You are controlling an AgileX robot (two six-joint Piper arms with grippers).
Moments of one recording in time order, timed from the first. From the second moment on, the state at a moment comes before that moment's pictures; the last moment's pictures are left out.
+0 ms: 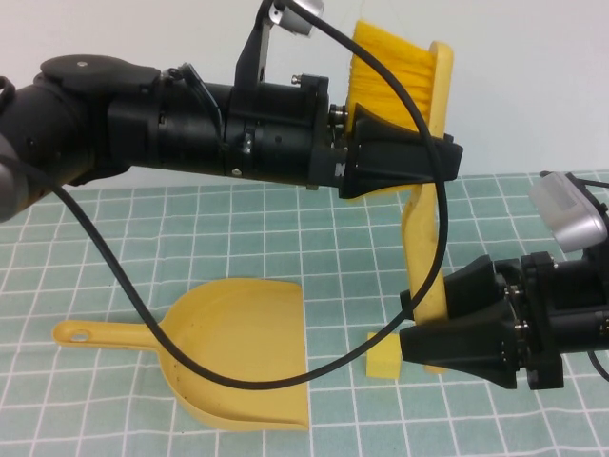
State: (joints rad) right arm 0.21 1.54 -0.75 1.59 1.23 -1.81; left arm -0.42 1.73 -1.41 -1.43 1.25 1.37
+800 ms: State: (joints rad) right arm 0.21 1.51 -0.76 1.58 1.20 -1.78; left arm -0.42 1.72 -1.41 -1.08 1.25 1.14
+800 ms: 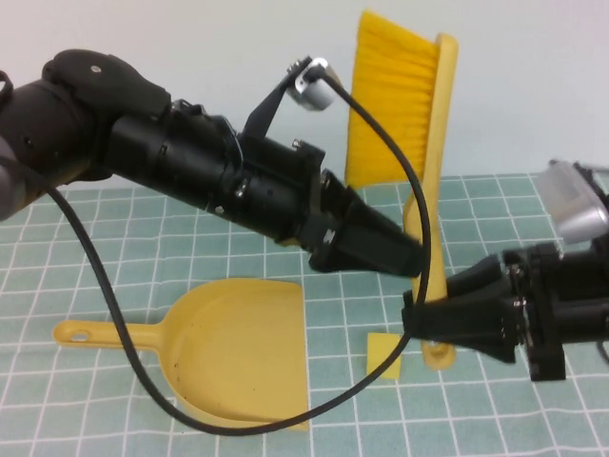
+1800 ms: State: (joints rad) right arm 0.22 1.38 -1.09 0.59 1.28 -0.45; left arm -0.33 1.67 -1.50 0.06 1.26 0.89
